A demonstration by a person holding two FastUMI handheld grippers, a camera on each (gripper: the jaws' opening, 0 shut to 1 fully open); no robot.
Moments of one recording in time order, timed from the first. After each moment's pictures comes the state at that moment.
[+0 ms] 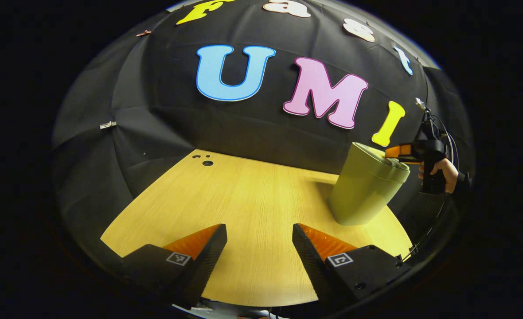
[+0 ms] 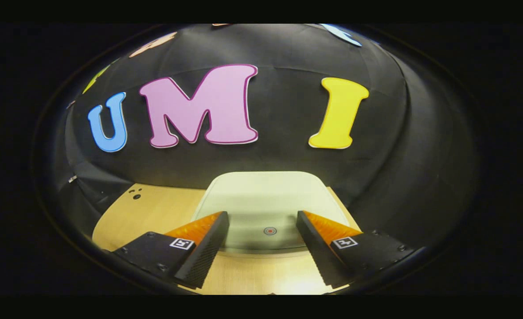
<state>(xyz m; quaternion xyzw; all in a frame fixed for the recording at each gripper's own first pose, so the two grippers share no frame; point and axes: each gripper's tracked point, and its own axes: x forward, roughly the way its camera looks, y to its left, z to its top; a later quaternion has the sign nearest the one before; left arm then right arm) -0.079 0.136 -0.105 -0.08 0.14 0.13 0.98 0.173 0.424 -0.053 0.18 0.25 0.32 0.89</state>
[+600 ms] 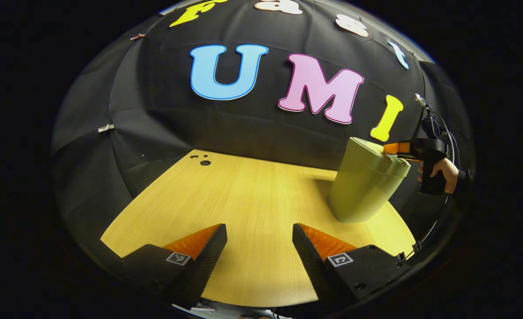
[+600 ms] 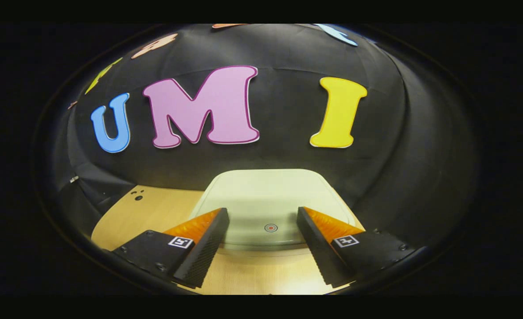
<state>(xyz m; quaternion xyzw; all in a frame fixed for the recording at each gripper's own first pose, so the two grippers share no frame) -0.068 0.122 -0.107 -0.06 0.14 0.13 0.98 0.173 0.428 -0.057 0.21 0.22 0.32 0.90</state>
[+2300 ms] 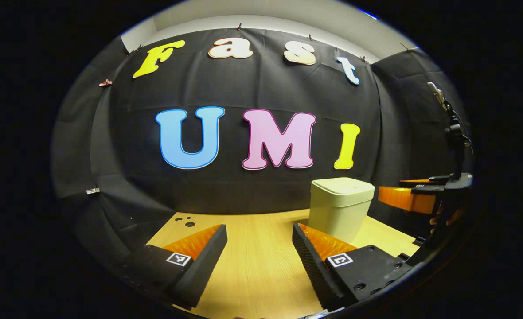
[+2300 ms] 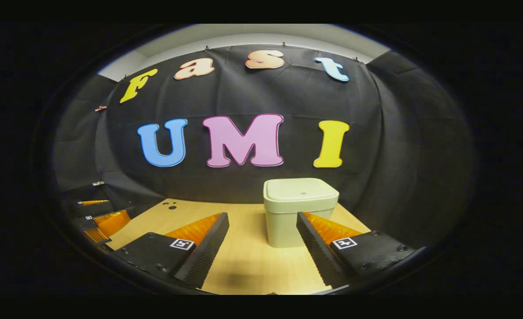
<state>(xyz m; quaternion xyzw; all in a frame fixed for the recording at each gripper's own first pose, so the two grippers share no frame) -0.085 0.064 0.009 0.05 -0.02 0.07 1.00 -0.048 0.351 0.031 0.25 0.11 0.32 0.91</state>
